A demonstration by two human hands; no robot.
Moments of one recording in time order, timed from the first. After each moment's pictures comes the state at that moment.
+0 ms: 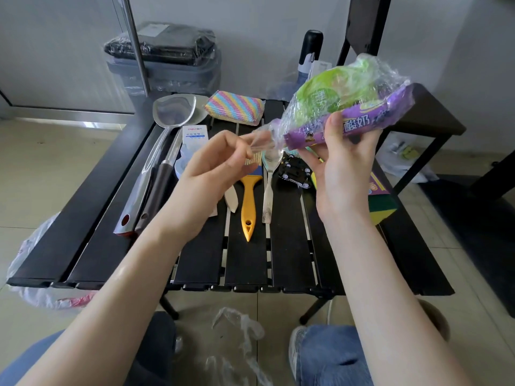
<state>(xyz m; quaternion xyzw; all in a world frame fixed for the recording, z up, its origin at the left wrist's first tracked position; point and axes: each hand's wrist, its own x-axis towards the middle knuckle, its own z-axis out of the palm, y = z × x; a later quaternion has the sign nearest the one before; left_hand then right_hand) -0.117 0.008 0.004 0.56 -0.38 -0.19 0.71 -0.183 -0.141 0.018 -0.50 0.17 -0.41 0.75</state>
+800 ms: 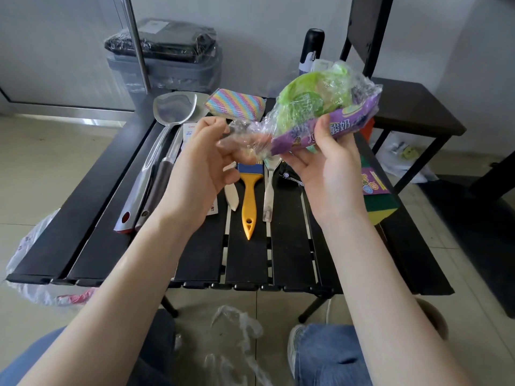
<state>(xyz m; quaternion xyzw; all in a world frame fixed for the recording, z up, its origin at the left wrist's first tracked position) -0.115 0.003 0.017 0.50 -0.23 -0.22 0.81 -0.185 -0.134 0.020 -0.46 0.13 -0.29 0.83</state>
